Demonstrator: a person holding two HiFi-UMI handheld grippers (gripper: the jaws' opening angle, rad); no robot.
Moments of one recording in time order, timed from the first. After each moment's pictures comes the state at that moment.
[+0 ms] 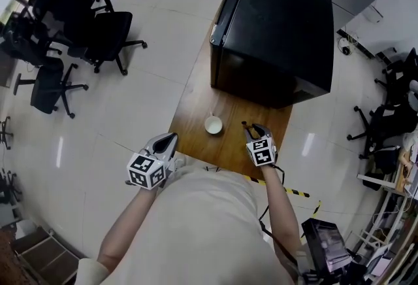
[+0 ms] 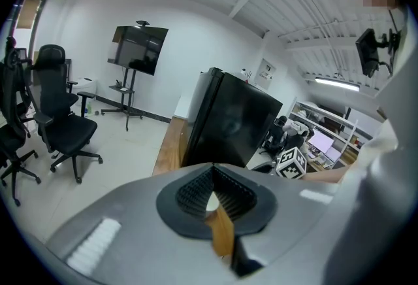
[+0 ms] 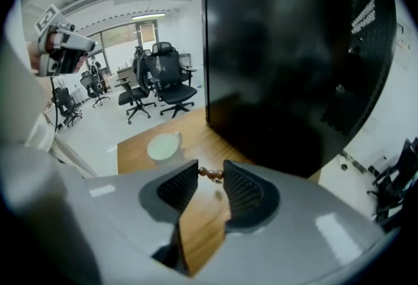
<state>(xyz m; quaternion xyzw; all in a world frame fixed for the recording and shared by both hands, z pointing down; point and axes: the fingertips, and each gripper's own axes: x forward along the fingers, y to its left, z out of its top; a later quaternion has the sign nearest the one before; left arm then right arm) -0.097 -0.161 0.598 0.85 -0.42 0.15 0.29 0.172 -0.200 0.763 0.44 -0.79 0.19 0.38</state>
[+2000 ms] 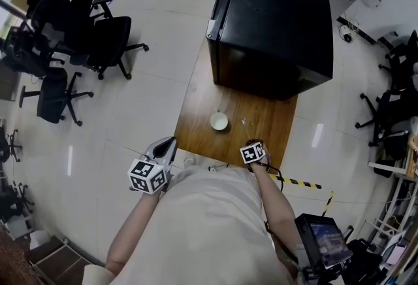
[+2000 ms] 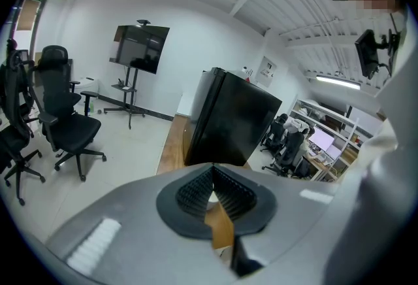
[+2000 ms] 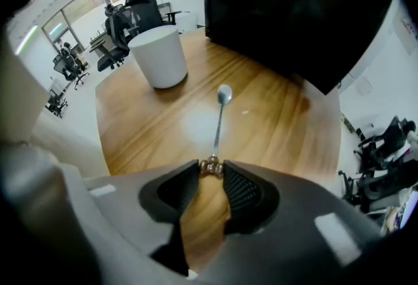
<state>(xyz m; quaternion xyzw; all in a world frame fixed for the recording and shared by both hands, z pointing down) -0.123 -0.142 0.601 0.84 -0.42 0.16 0.30 0.169 -0.103 0.931 0.43 -0.68 0.30 0.52</state>
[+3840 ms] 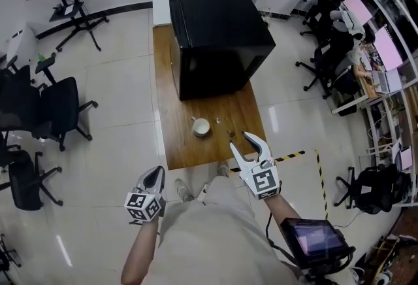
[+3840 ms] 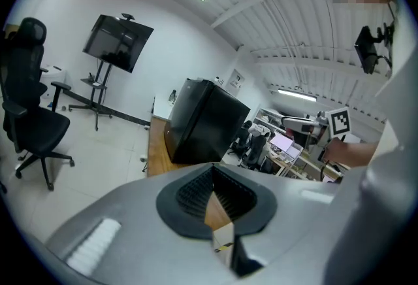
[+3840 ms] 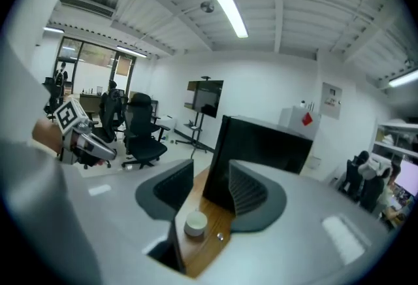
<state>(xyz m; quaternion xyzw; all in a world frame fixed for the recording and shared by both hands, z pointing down) -0.223 -0.113 0.610 0.91 -0.27 0.11 0.28 0.019 -0.078 0.474 0.64 -0.74 0.01 0.20</state>
